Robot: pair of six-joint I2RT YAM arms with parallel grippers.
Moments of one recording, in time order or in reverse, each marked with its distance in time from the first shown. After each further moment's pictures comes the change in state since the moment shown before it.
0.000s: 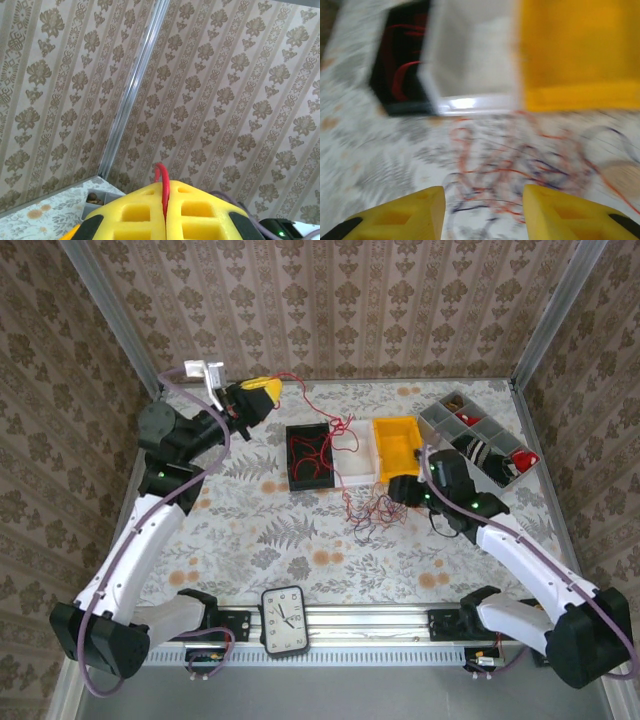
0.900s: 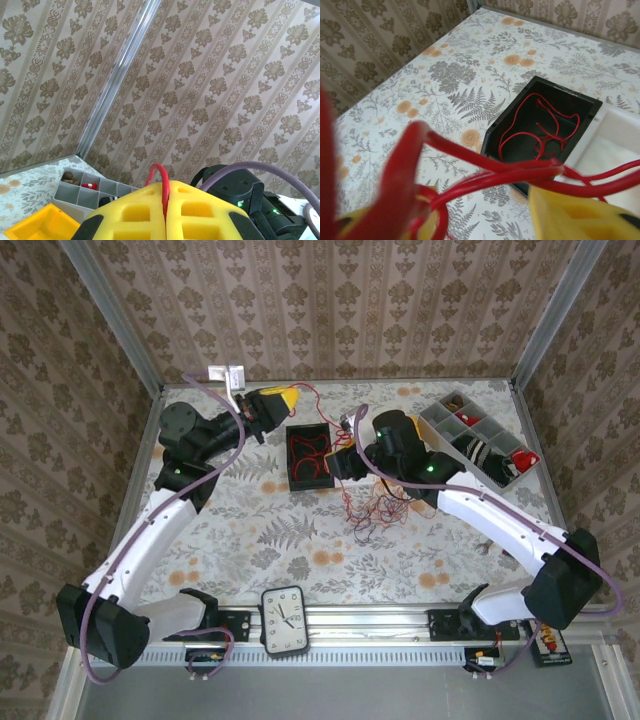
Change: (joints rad) left arm -0.059 0.050 -0.045 0.048 0.002 -0.094; right arm 0.238 0.323 0.425 0.071 -0.003 -0.315
